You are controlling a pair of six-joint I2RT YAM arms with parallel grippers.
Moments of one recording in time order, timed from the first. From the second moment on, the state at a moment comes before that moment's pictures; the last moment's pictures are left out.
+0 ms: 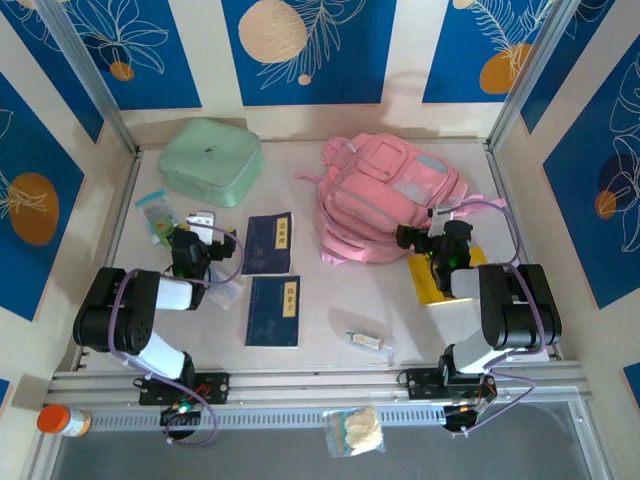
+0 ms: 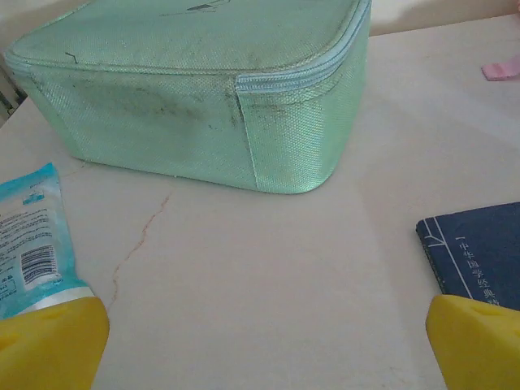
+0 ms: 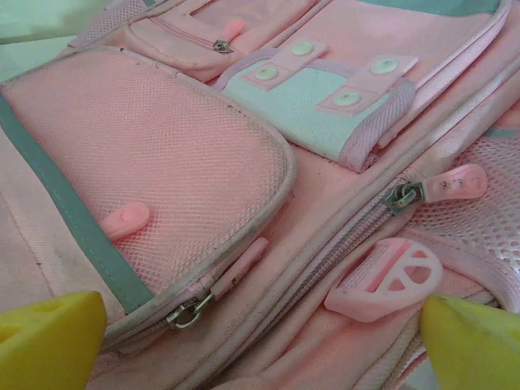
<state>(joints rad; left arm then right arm) -0.10 1.55 0.36 0.86 -0.08 0.08 0.00 1.53 0.41 0.68 -0.18 0.09</state>
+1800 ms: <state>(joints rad) -0.10 1.29 0.34 0.70 -0.04 0.07 0.00 1.29 0.43 0.51 -0.21 0.10</state>
